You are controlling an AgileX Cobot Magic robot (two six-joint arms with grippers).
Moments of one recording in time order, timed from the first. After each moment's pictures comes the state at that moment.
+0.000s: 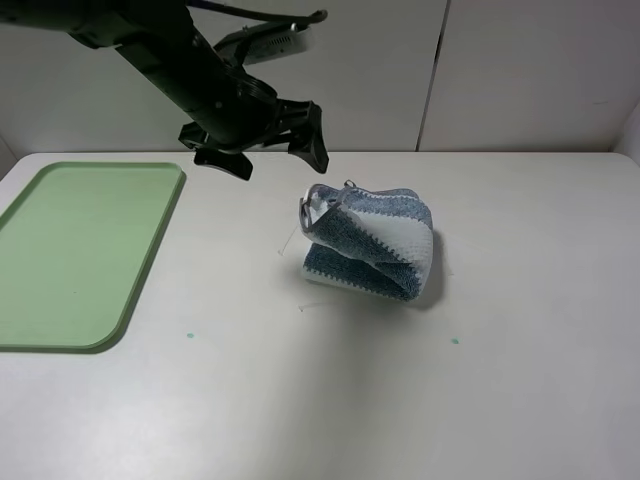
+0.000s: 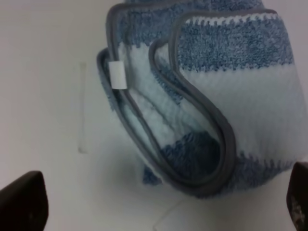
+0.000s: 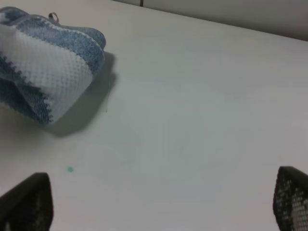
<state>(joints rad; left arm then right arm) -0.52 1.85 -1.36 -0.34 0.56 0.00 -0.05 0.04 -0.50 0.17 1.03 -0.28</state>
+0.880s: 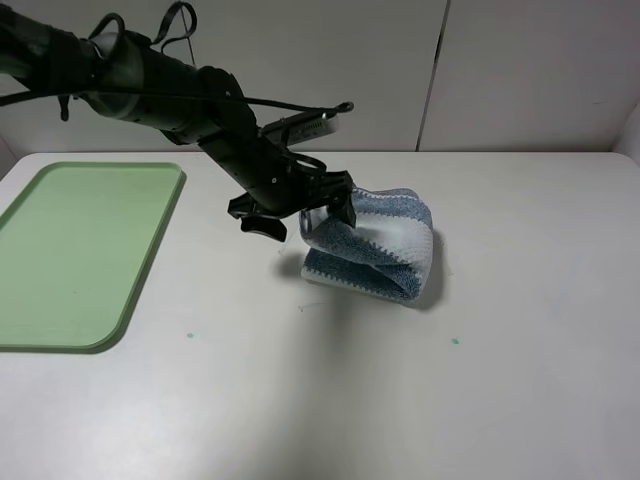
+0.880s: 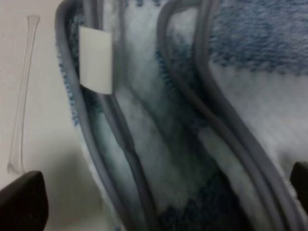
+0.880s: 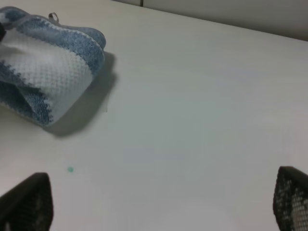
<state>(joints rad) -0.56 2.11 -1.37 -0.51 0.41 -0.01 -0.05 0.04 -0.50 0.17 1.03 -0.28</state>
